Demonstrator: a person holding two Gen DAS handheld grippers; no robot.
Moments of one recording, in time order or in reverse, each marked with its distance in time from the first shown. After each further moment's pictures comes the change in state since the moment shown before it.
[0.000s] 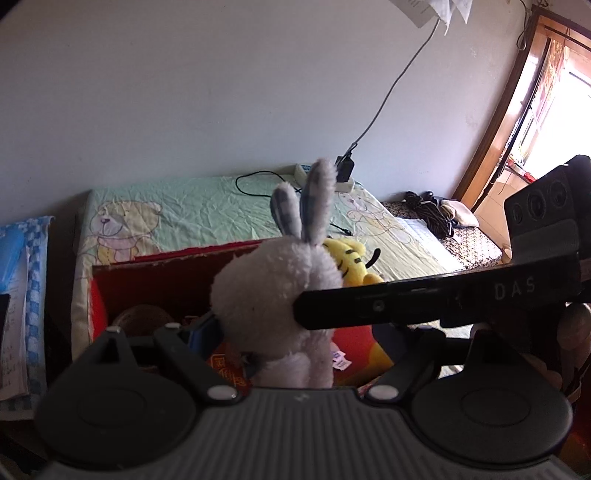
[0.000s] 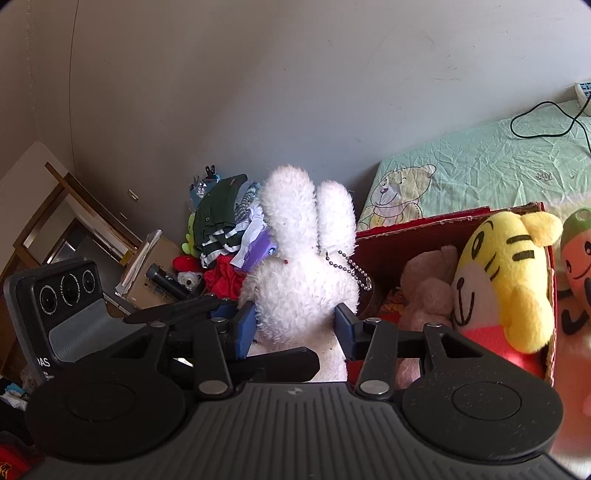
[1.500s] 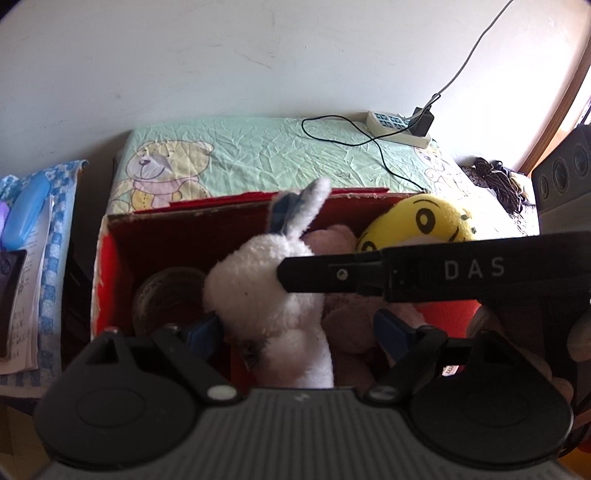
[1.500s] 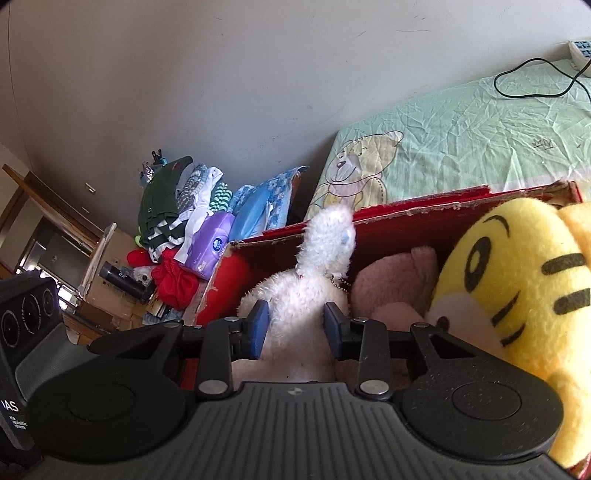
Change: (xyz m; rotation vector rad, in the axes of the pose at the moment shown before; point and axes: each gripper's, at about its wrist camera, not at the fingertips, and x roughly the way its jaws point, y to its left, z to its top) left arm 0.067 0.029 0.003 -0.082 0.154 0.177; right arm 0.081 -0.052 0.011 0.058 0.083 -0.067
